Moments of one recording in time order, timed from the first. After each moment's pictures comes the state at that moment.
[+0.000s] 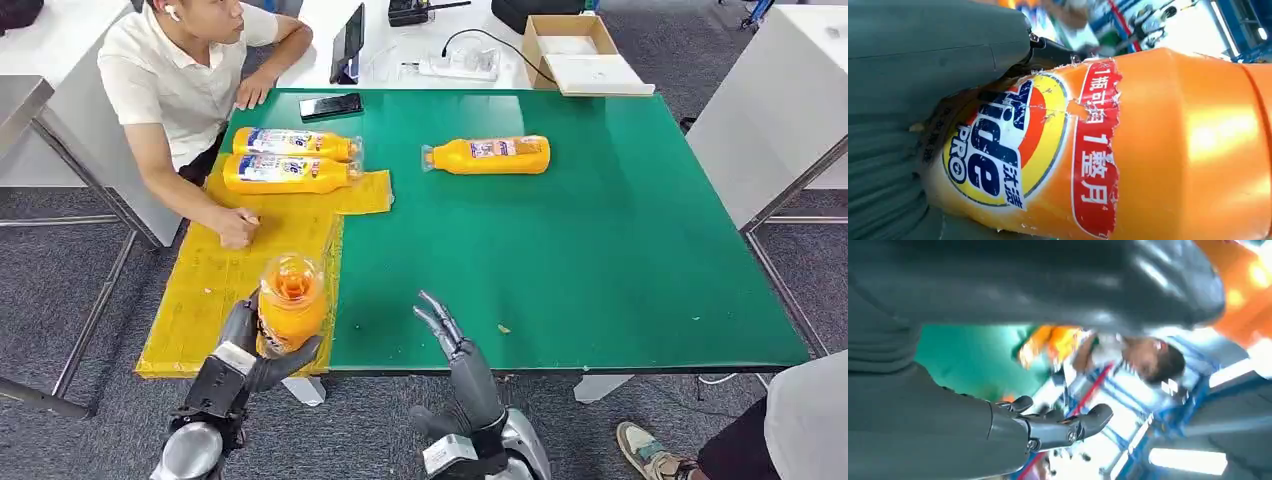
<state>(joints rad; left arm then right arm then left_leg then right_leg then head) -0.01 0.02 -0.25 -1.52 -0.35 0.20 -0.34 0.01 0.05 0.46 -1.34 0.38 -0.35 -0.67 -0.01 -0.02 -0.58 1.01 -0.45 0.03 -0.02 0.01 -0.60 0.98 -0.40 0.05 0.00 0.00</state>
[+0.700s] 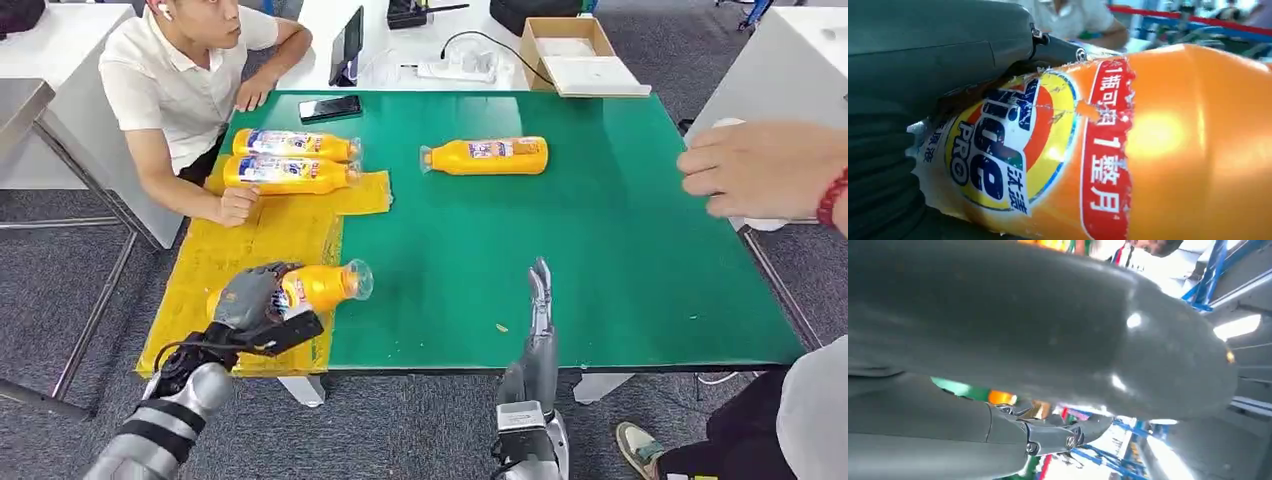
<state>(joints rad) -0.39 0.10 -0.29 -1.03 -0.88 0.21 -0.10 0.06 0.10 0.35 -1.48 0.16 -0.48 -0.67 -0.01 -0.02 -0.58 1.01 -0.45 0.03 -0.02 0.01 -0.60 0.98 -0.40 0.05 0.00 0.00</state>
